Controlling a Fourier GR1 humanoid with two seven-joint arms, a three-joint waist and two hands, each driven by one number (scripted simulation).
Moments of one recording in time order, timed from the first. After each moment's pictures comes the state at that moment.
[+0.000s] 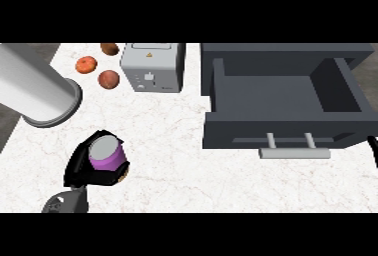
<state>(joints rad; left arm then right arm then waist) -0.14 0.10 0.17 -1.03 0.03 -0.23 -0.42 0.25 -0.02 -0.26 -2.15 -0.09 0.21 0.11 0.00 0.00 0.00</state>
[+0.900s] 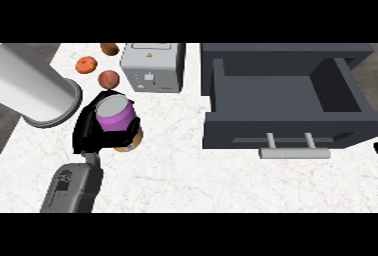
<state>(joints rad) -0.28 0.03 0.11 -1.31 0.03 0.02 -0.15 0.30 -0.02 -0.26 -2.18 -0.11 0.21 0.08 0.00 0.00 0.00</state>
